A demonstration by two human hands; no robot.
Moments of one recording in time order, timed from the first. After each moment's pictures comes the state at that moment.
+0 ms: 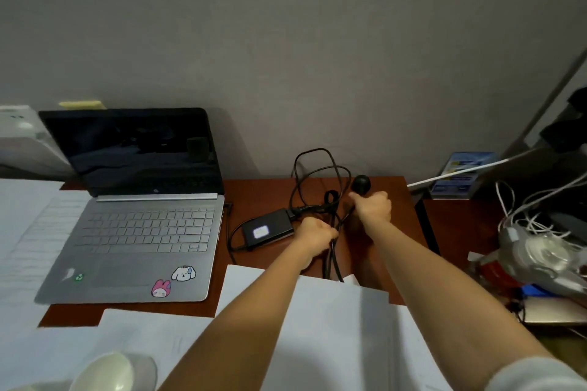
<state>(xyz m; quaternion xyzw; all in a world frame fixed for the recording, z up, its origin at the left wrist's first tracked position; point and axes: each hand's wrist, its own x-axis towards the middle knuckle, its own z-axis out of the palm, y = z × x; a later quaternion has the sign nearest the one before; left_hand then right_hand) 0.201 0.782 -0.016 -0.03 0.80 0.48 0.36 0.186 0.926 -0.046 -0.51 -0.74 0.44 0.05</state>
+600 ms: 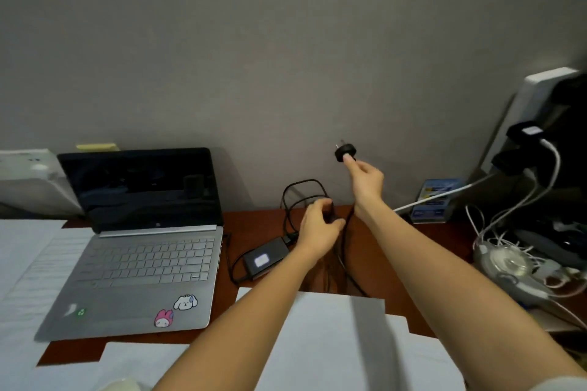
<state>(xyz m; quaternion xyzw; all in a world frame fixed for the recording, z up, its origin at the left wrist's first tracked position) 0.211 0.792 0.061 0.12 0.81 0.54 0.20 0.178 0.914 0.081 -0.33 -0.61 0.67 0.26</state>
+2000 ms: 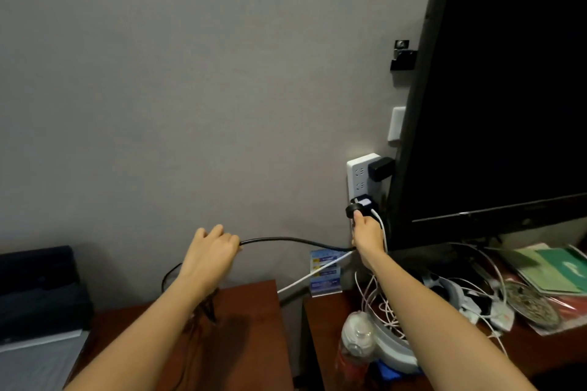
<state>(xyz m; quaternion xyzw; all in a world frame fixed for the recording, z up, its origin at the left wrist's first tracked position) 0.229 0.906 0.165 0.41 0.87 -0.08 -0.26 0.304 1.202 0.123 -0.39 -0.70 0.53 0.28</state>
